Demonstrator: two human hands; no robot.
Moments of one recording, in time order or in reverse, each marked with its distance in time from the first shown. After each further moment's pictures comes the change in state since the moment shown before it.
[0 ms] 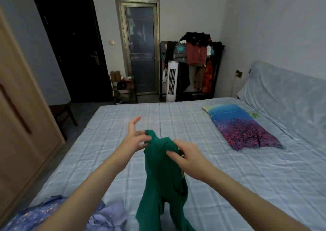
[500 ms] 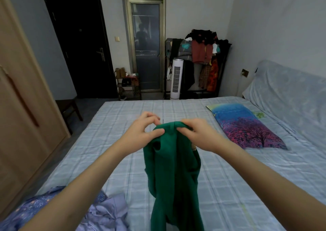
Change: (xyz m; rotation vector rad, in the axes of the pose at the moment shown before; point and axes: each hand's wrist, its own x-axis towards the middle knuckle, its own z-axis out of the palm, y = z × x) left_hand -0.005 0.026 0.010 0.641 -0.107 0.367; right_hand 0.032 -0.015 -0.062 -0.181 -0.128 0.060
